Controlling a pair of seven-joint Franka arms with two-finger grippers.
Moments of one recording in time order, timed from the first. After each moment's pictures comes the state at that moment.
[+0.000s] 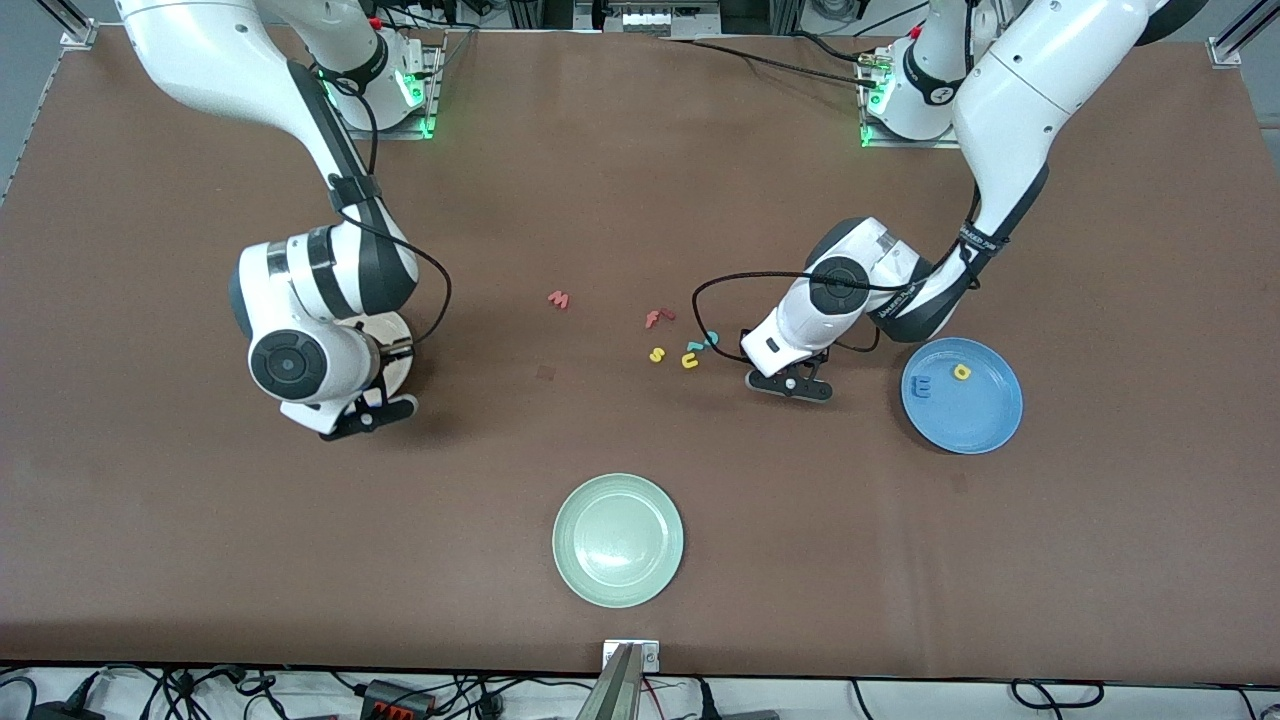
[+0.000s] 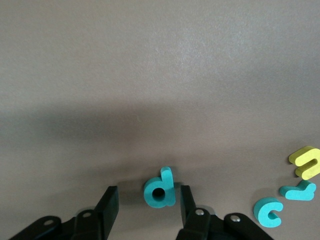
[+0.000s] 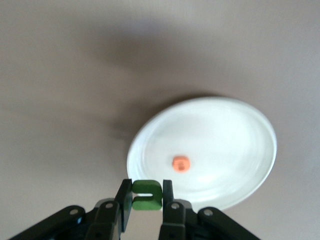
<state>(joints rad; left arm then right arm) 0.05 0.67 -0.57 -1.94 0.40 2.44 -0.60 0.30 0.52 -0.05 -1.69 -0.07 1.84 -0.04</state>
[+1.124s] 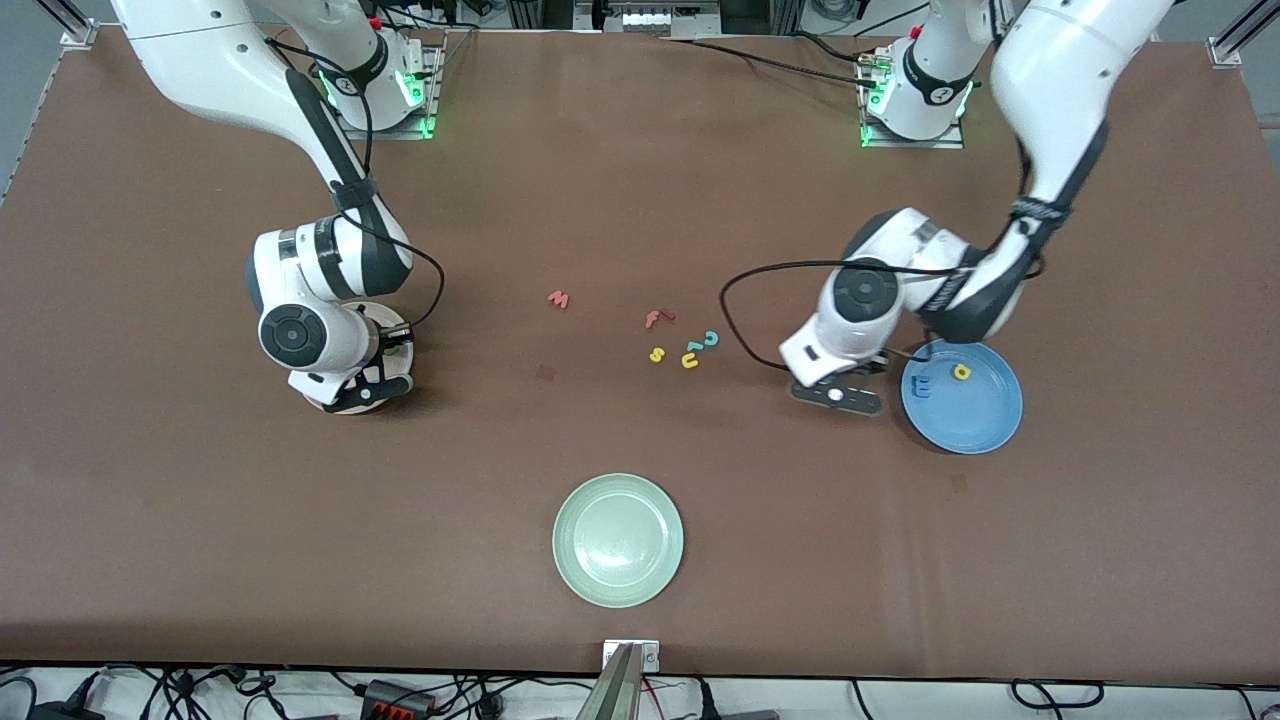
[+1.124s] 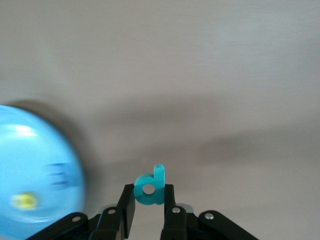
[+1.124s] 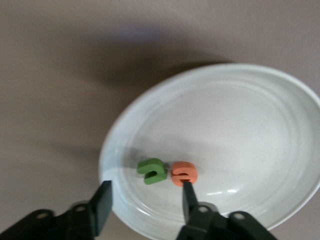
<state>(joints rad) 0.15 0.53 -0.57 -1.84 0.49 2.08 -0.39 0.26 0.49 -0.03 -1.93 -0.07 2.11 -0.04</state>
